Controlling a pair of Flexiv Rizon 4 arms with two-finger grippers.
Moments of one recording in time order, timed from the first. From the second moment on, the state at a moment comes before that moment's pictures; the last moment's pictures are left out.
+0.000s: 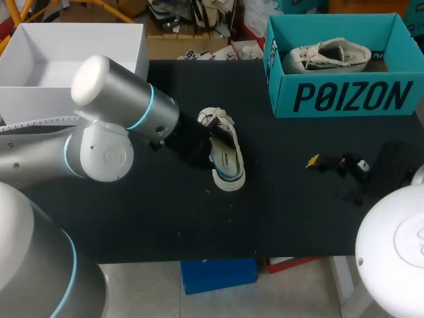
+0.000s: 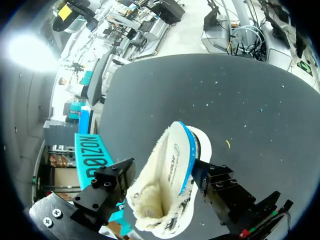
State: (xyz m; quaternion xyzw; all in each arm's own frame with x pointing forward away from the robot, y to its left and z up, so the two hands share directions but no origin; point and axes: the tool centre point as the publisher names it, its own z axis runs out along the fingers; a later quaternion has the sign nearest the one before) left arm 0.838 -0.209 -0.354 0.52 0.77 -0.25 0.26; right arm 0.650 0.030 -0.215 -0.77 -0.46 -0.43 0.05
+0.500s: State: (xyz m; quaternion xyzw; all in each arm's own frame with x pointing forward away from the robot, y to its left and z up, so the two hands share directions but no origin) left arm 0.833 -0.207 -0.360 0.54 0.76 -0.23 0.26; right arm 0.650 0.030 -0.215 -0.77 -0.46 -0.43 0.05
